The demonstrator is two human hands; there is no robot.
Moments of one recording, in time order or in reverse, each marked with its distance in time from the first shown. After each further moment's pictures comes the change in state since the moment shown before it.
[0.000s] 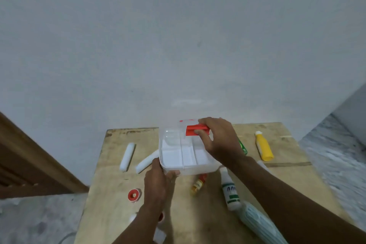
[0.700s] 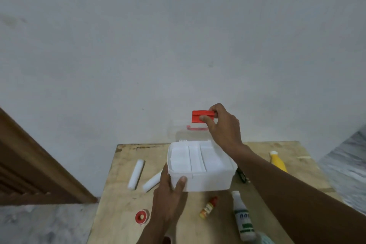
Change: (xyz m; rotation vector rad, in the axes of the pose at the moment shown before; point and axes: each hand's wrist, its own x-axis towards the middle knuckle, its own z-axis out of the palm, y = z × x) left_hand 0.005 0.022 -0.006 -0.243 -0.072 0.005; right_hand 0.089 0.003 0.012 0.157 -0.062 0.432
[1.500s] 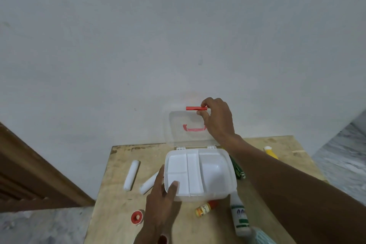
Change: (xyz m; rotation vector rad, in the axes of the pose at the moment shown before) left_hand -0.011 -0.002 -0.006 -0.039 0.000 -0.120; right_hand 0.021 0.012 0.002 -0.070 0.001 -0.064
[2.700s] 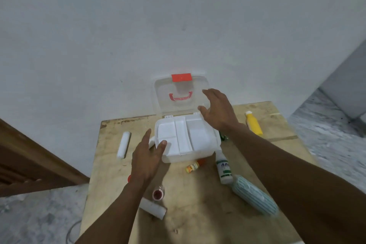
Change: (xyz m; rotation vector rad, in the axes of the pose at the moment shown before) left_hand -0.004 0.021 -0.024 0.276 -0.006 0.129; right_hand -0.082 0.034 -0.026 -0.147 -0.161 0.037
